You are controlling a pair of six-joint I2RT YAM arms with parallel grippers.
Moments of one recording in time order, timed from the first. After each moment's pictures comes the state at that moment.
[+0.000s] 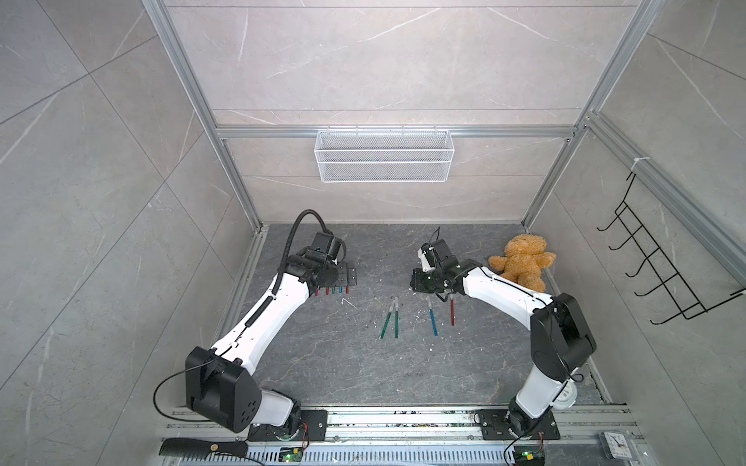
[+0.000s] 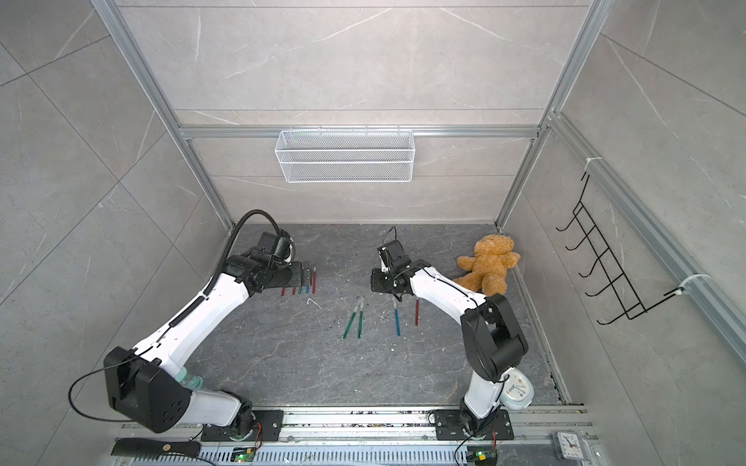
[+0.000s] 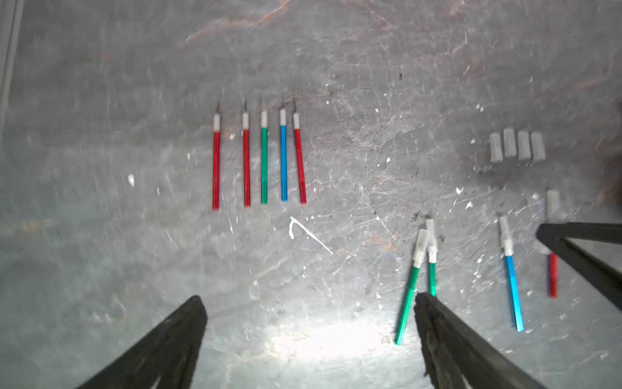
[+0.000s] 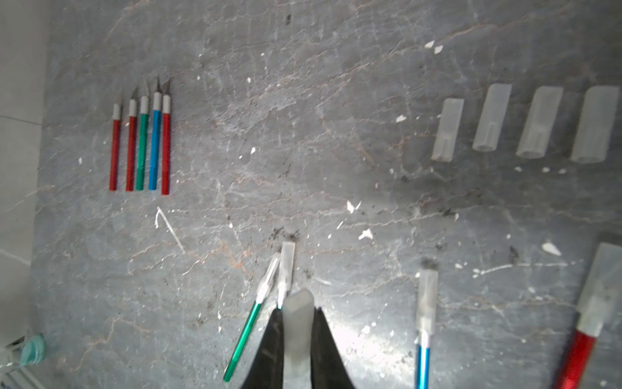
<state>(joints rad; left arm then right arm) -0.42 1.38 1.27 -0.85 -0.13 -0.37 0.53 1.79 1.33 -0.51 -0.13 0.52</state>
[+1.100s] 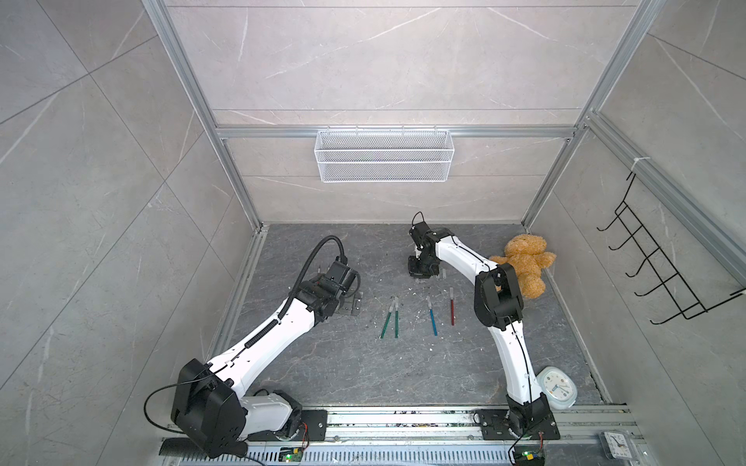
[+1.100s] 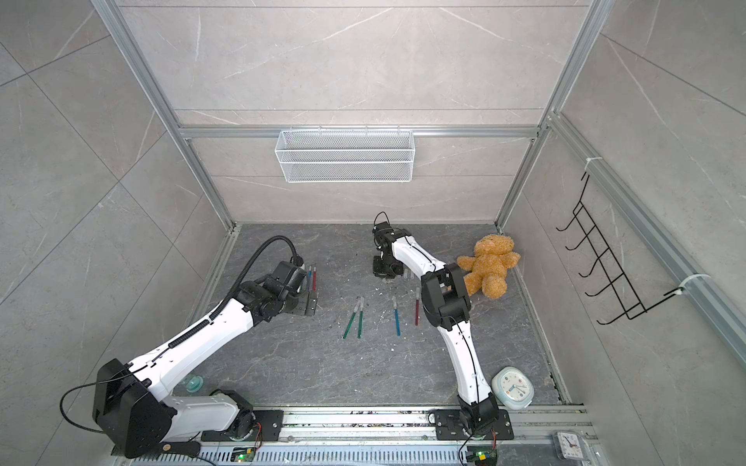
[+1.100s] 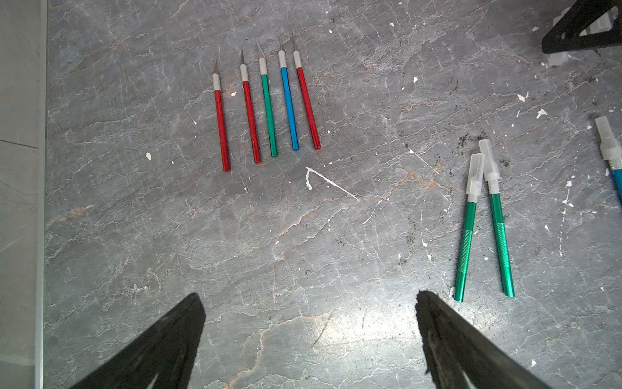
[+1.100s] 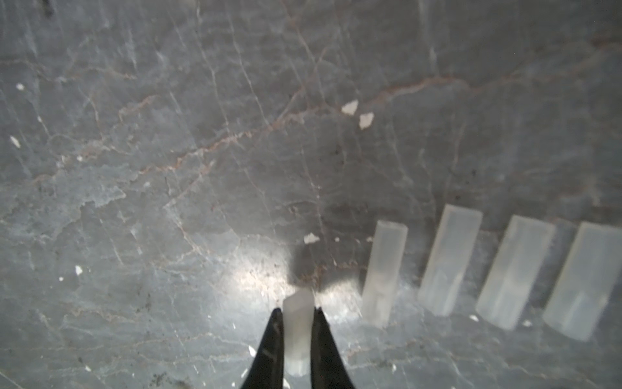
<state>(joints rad) -0.60 1.30 1.06 -0.81 -0.31 -0.30 0.43 2.41 2.09 -1.02 -0.06 0.42</state>
